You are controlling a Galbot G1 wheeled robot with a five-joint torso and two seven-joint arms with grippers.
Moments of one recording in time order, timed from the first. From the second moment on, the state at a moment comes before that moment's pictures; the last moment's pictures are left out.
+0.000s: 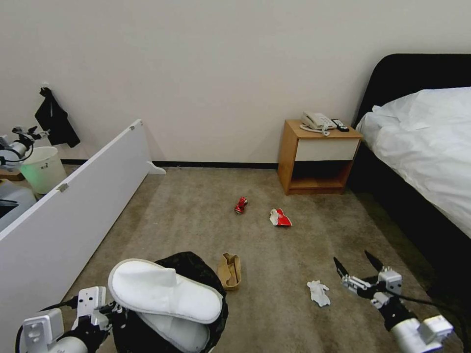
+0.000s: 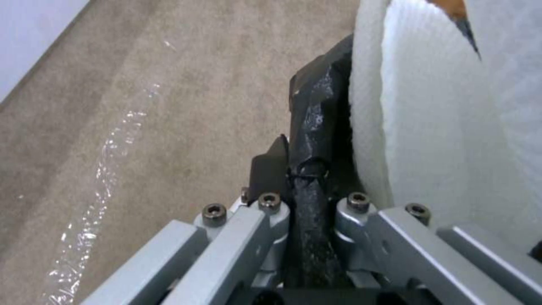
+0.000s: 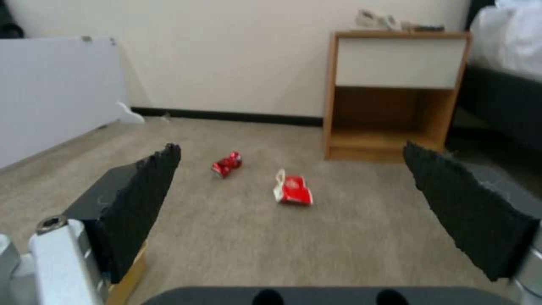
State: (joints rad) left arm 1.80 -1.13 -0.85 -2.50 -0.98 0.74 -0.40; right arm -1.64 1.13 0.70 1.93 0.49 0.16 -0.16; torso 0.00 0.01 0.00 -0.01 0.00
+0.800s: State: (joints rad) left arm 1.79 -1.13 -0.85 -2.50 -0.99 0.74 -0.39; right arm -1.76 1.38 0.88 1.86 0.31 0.24 -0.35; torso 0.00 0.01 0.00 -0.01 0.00
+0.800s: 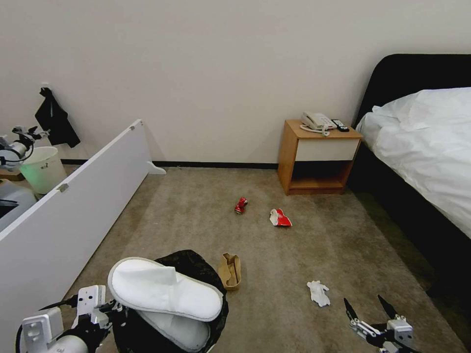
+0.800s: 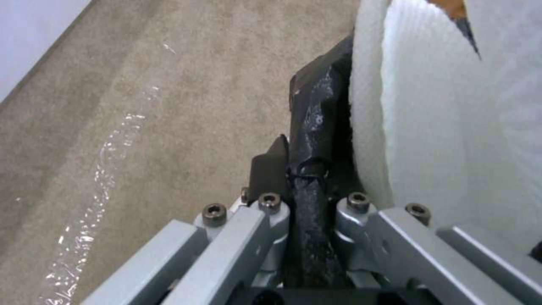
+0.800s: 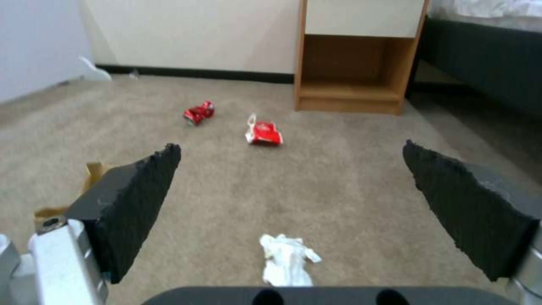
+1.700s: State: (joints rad) left arm 1.79 -1.14 -0.85 -2.50 -0.98 0.74 -0.39; right arm -1.78 1.42 0.92 1.85 0.29 0.29 -0.51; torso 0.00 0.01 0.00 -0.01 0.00
